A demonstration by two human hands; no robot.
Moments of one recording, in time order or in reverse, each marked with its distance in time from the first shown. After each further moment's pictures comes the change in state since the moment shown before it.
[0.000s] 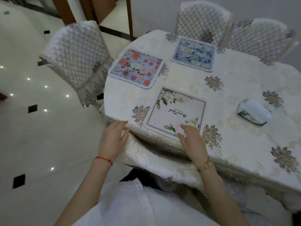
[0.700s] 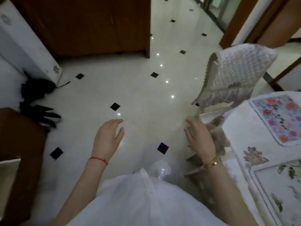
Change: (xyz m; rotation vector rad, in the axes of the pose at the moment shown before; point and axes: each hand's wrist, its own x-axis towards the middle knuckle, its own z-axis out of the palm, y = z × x) left_hand -0.332 -0.158 -0.166 0.148 0.549 -0.852; right_hand -0.010 -0.346 0.149 0.048 -0.371 -0.883
